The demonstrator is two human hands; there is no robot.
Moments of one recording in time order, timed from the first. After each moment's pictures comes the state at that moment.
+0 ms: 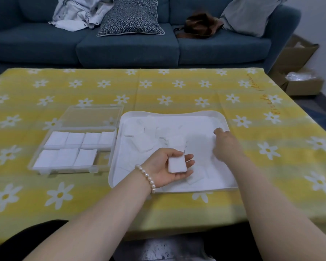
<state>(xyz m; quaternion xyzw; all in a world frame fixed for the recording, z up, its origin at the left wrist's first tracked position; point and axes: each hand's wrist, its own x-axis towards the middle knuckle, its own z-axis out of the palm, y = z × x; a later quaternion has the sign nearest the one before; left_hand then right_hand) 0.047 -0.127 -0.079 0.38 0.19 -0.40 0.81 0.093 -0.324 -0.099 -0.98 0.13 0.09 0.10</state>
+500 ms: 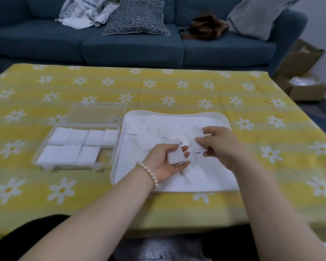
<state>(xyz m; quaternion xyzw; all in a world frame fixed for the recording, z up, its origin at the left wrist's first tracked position) 0.056 -0.126 -0.084 0.37 0.21 -0.32 0.85 0.058 -0.283 -0.036 -0.78 0.12 0.12 0.61</state>
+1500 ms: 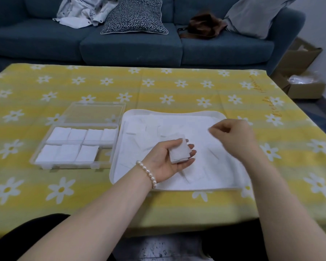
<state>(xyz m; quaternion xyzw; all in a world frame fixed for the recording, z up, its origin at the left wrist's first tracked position) 0.052 -0.127 -0.079 0.36 0.13 -0.35 0.86 0.053 -0.305 -0.022 -0.92 0.10 -0.04 0.38</state>
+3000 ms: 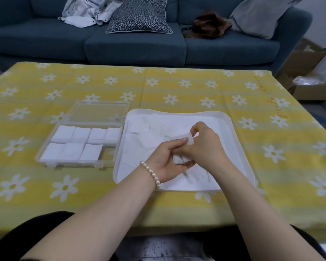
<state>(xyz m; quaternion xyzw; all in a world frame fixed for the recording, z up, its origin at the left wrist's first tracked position) 0.049 -0.128 -0.078 0.34 0.09 -0.34 0.87 0.044 -0.239 -0.035 -0.90 0.06 0.05 0.43</state>
